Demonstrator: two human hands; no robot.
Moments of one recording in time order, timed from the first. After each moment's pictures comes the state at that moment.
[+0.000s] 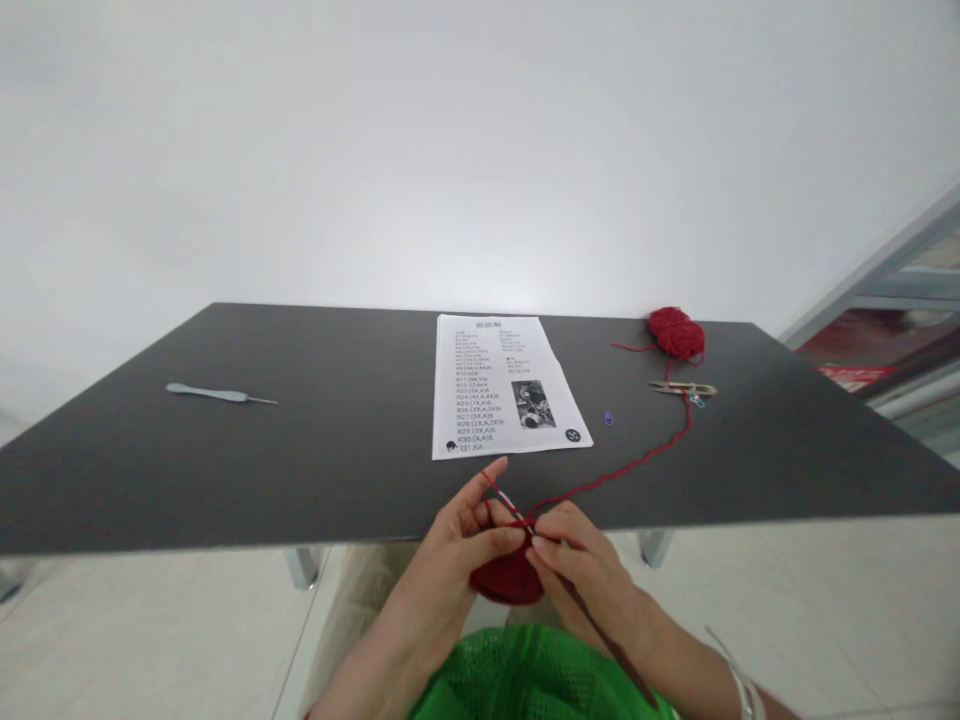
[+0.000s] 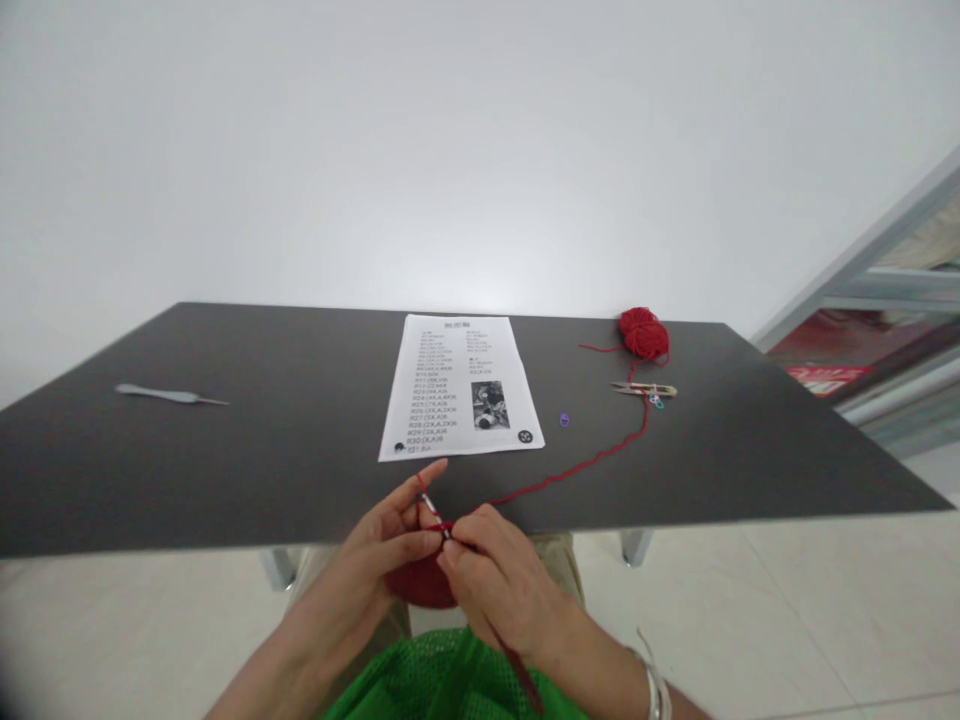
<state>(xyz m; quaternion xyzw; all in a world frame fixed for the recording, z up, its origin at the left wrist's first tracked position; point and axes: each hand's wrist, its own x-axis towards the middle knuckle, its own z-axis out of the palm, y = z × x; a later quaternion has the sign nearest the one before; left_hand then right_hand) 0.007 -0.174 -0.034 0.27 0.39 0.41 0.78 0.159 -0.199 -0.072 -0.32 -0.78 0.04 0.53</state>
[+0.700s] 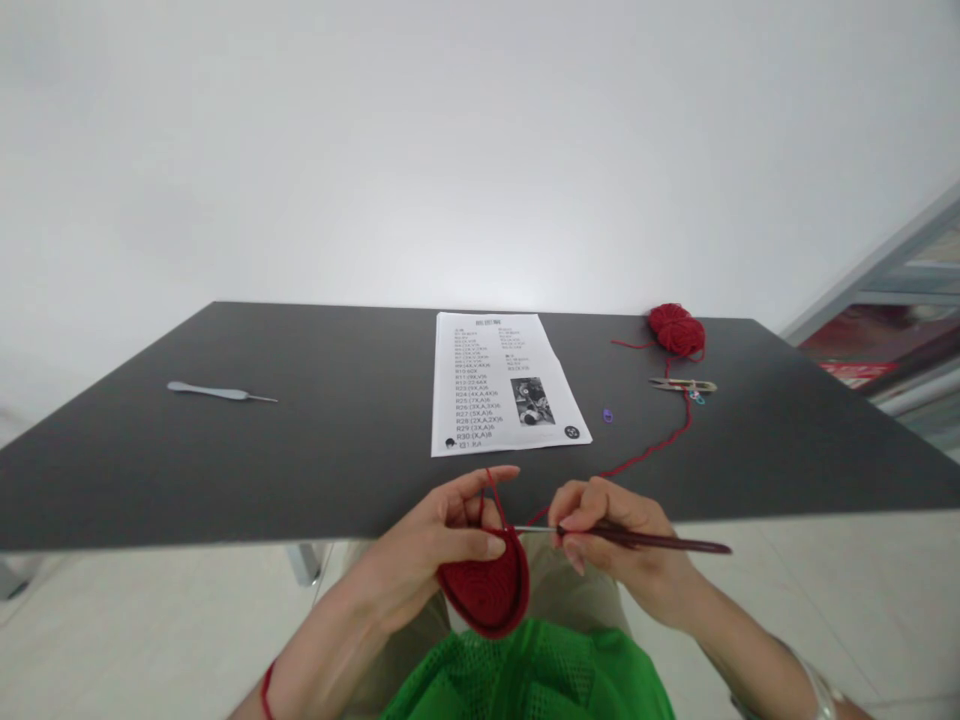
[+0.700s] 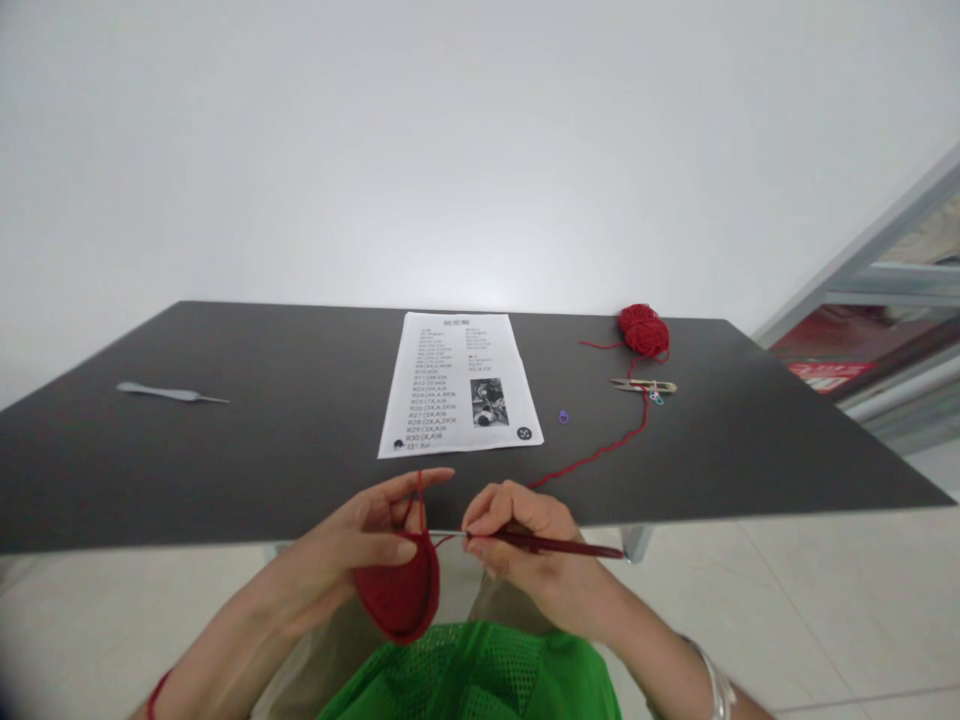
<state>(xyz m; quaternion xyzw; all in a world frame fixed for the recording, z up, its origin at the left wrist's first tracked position) -0.020 -0.154 -0.024 0.36 0.35 0.27 0.82 0.186 -0.200 -0.038 -0.34 -0.54 0.56 0.52</state>
